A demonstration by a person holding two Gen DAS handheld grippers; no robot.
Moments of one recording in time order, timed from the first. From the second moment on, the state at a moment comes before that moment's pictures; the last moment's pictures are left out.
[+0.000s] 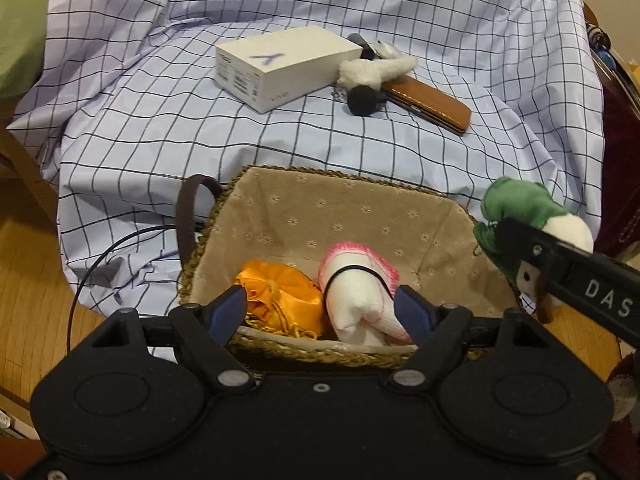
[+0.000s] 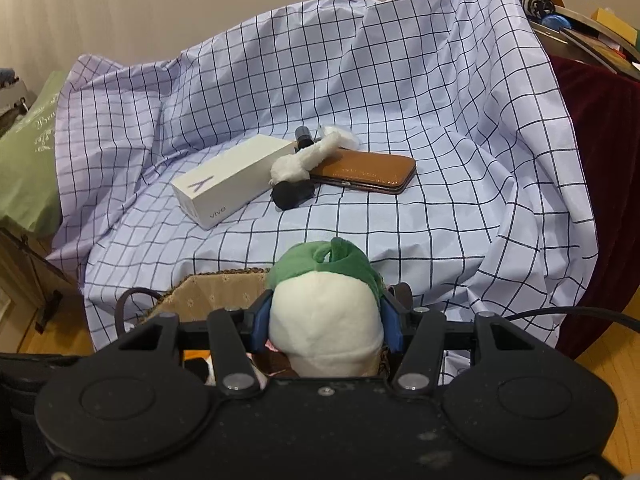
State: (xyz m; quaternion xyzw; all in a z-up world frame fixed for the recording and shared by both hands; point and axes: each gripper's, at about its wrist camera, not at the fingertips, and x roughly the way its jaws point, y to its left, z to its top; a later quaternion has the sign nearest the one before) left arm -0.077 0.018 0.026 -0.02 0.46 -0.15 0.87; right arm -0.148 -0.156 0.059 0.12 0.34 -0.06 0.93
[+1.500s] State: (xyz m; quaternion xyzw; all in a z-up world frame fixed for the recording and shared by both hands) left arm -0.079 0.018 0.026 -0.01 0.45 -0.14 0.88; right arm -0.143 -0.149 0.051 0.10 0.36 -0.05 0.93
